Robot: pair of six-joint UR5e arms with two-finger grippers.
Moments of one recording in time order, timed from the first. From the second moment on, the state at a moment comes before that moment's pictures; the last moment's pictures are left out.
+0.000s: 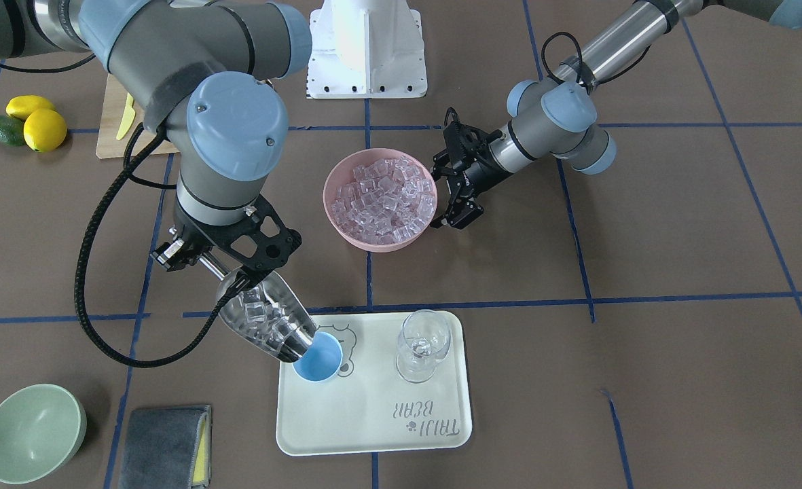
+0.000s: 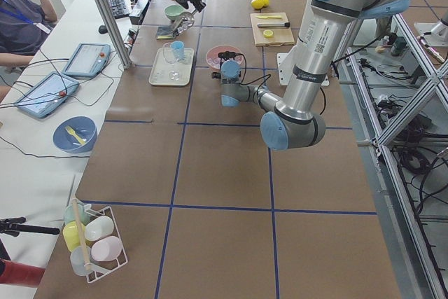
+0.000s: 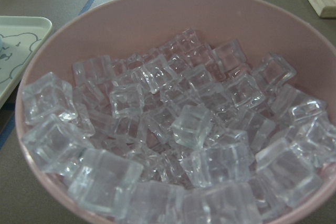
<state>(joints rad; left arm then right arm) -0.53 -2.01 -1.40 -2.81 -1.98 -0.02 0.82 -0.61 1.51 -2.29 1.83 -0.12</state>
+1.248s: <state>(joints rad) -0.53 -2.01 -1.40 -2.81 -1.98 -0.02 0.82 -0.58 1.50 -2.41 1.77 -0.23</state>
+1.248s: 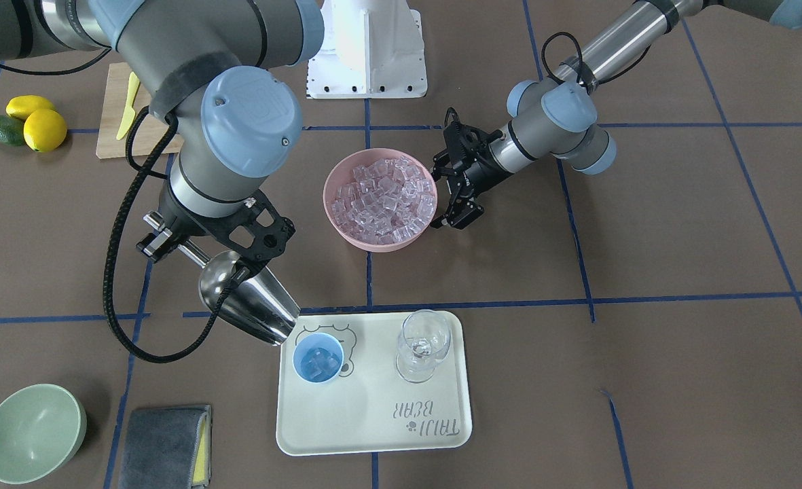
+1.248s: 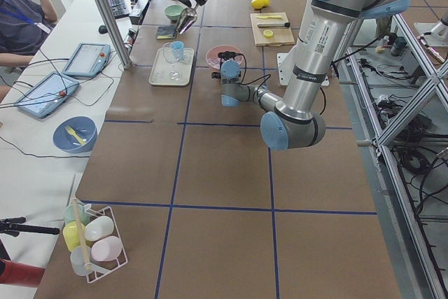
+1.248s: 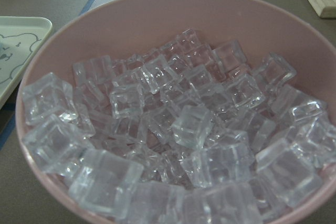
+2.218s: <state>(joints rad) -0.53 -2.01 -1.40 -2.81 -1.98 -0.02 0.84 -0.58 1.51 -2.41 1.79 -0.22</state>
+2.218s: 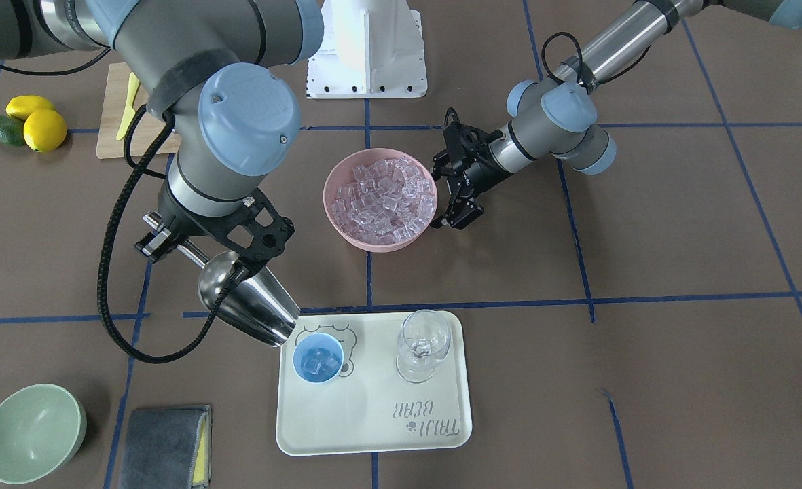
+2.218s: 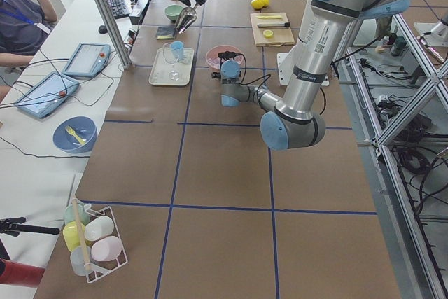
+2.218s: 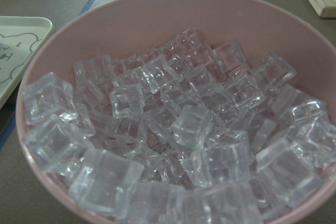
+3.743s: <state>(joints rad) -0.53 -2.01 -1.40 -2.81 -1.98 -0.03 0.97 -1.23 2.05 -2.10 2.23 0.63</state>
